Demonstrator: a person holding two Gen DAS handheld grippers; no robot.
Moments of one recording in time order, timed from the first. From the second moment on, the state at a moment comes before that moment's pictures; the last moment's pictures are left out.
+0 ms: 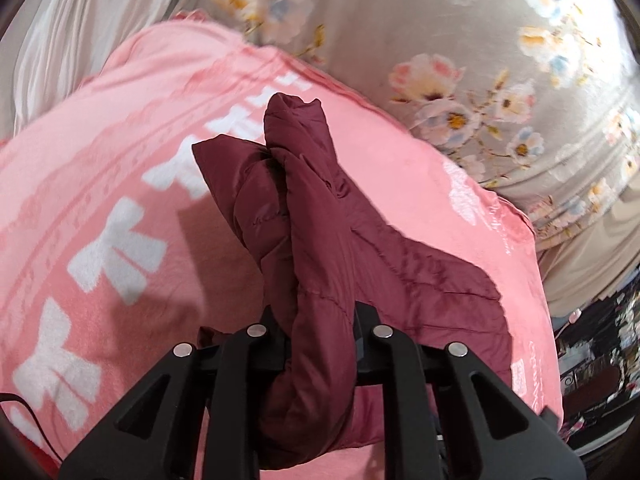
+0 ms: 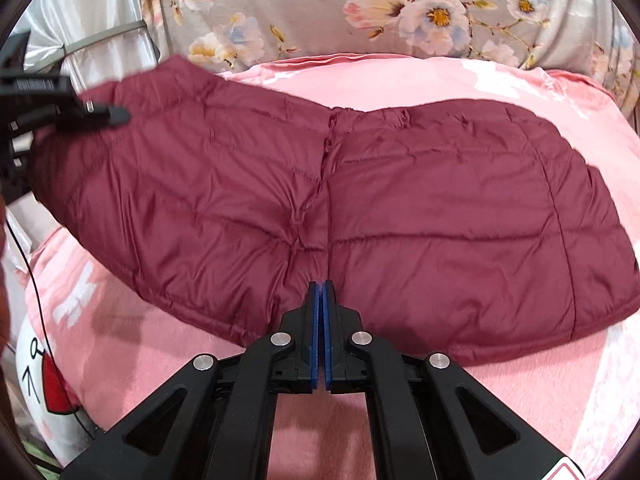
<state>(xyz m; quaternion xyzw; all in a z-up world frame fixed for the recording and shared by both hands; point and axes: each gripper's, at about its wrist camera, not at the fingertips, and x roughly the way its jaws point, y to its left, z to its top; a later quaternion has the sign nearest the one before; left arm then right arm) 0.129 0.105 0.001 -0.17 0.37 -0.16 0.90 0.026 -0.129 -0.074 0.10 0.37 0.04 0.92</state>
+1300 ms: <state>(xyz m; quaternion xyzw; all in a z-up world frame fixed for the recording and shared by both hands) 0.103 -0.239 -0.036 0.03 0.44 -0.29 0.85 -0.105 -0.268 -0.106 0.21 0.34 -0.05 0.91</state>
